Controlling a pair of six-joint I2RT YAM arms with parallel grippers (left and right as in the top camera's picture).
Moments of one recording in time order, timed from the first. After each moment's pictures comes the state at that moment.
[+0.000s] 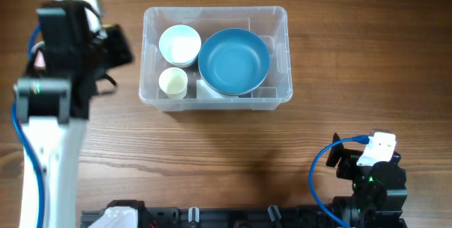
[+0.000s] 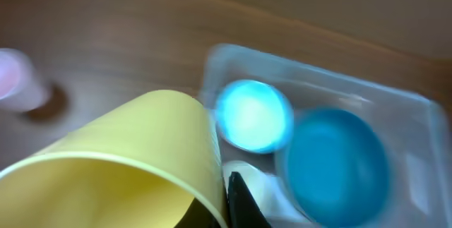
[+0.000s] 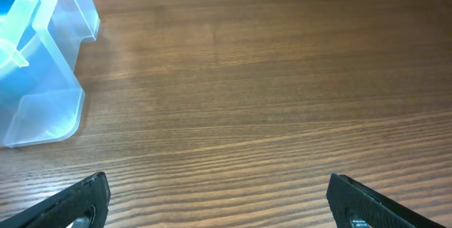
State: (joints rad) left arm -0.08 1.28 1.52 -0.99 0.00 -0.30; right arm 0.00 0.06 0.40 -0.90 0.16 0.07
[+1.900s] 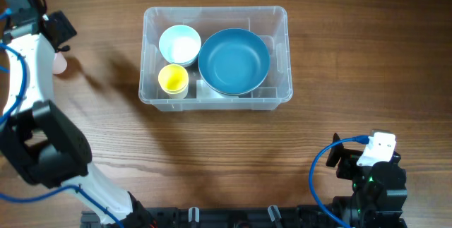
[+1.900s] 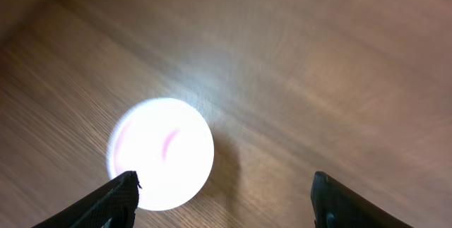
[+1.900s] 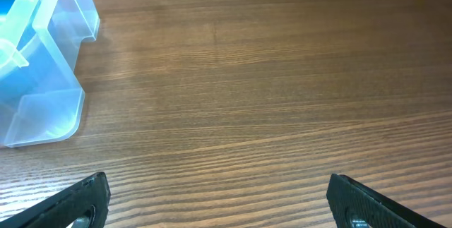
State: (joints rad) left arm 0.37 1.96 1.63 -0.60 -0.21 -0.18; right arm 0.00 0.06 0.40 -0.90 0.16 0.07
